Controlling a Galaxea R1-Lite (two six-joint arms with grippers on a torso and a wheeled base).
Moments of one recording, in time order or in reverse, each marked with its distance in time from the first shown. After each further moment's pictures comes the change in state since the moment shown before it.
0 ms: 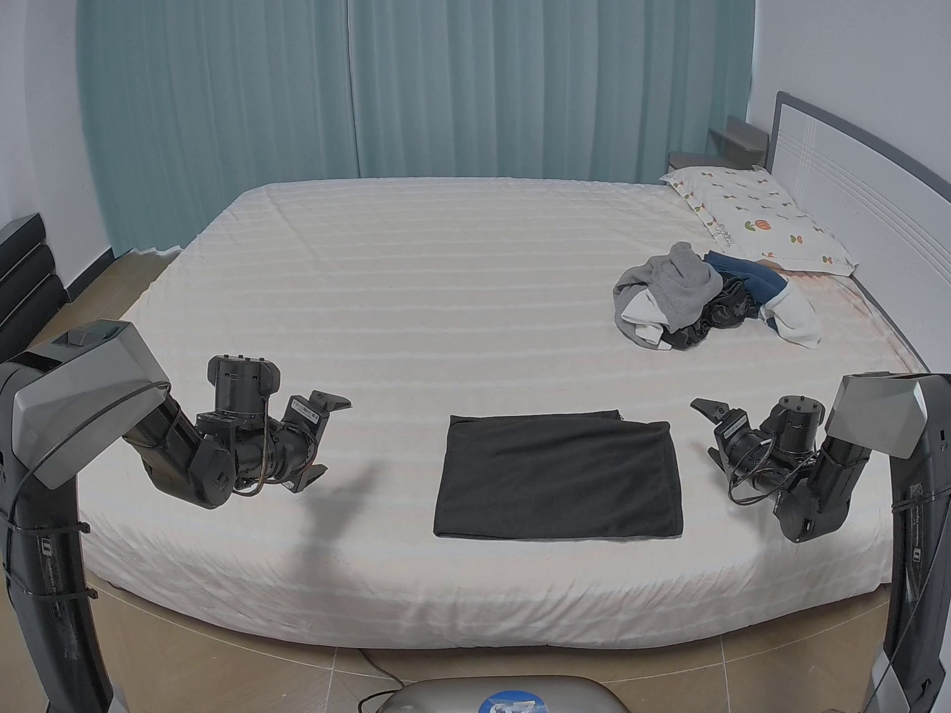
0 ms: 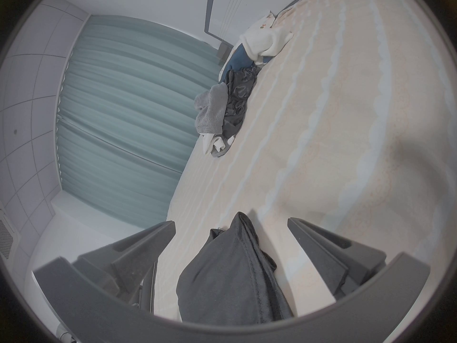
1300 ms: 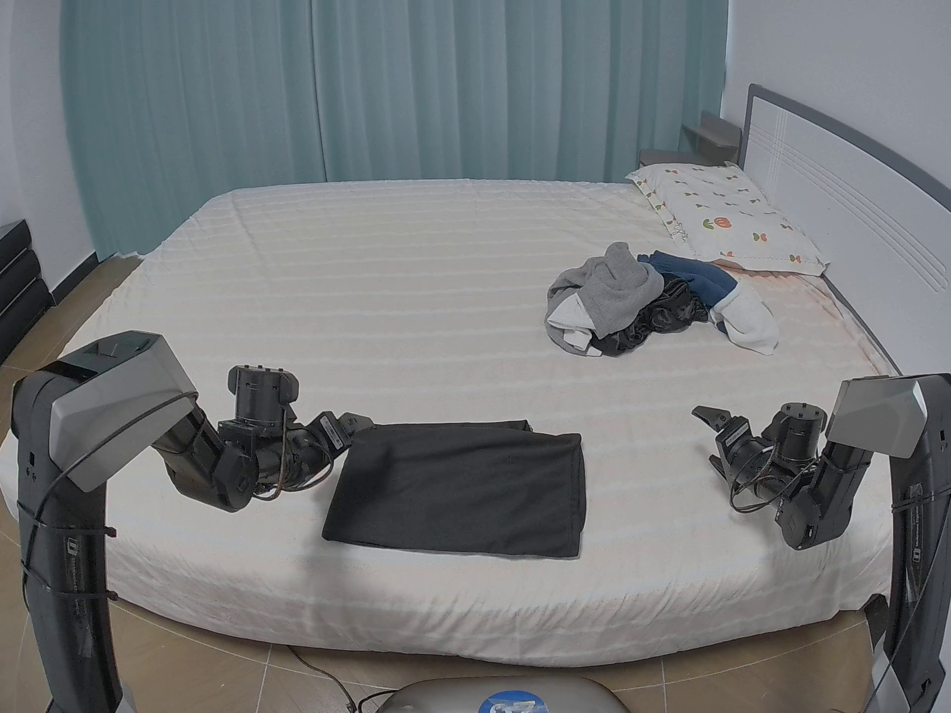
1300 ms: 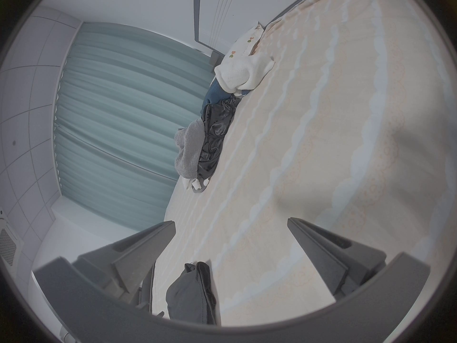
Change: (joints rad) left arm -0.010 0.095 -0.079 -0.001 0.019 0.464; right arm 0.010 0.001 0.047 -0.033 0.006 0.001
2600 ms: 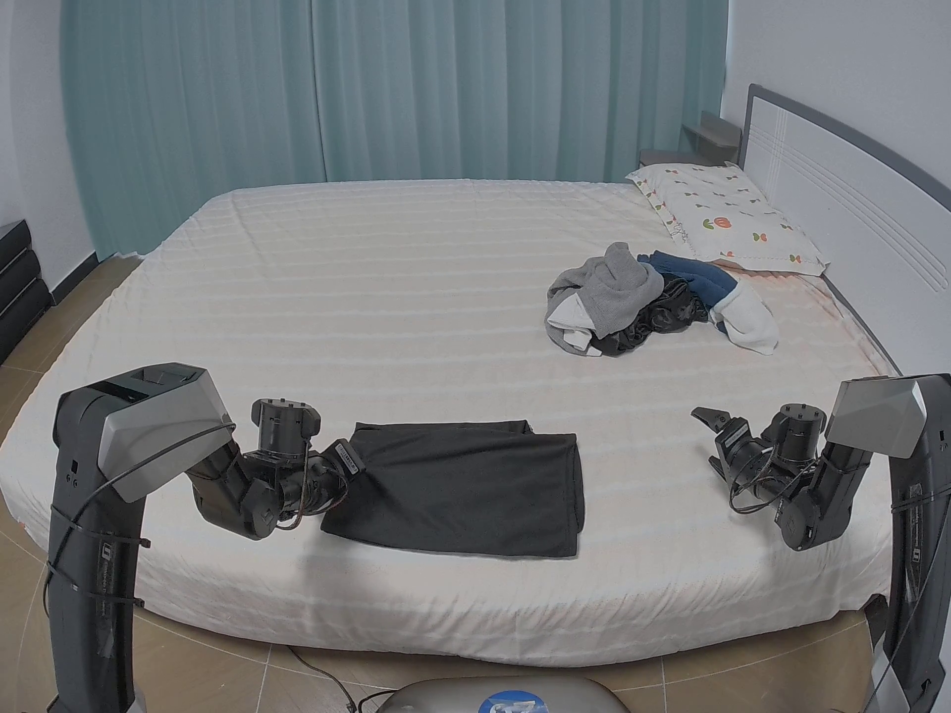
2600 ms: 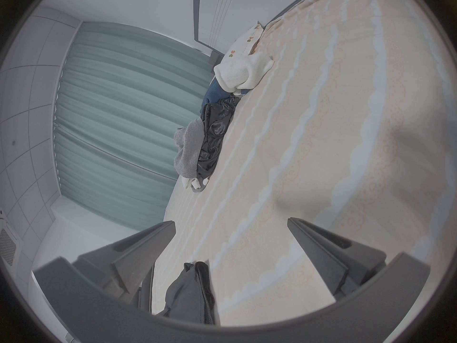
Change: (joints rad) left arm -0.031 0.138 -0.005 -0.119 0.060 -0.035; right arm 0.002 0.002 0.003 -0.001 0.000 -0.001
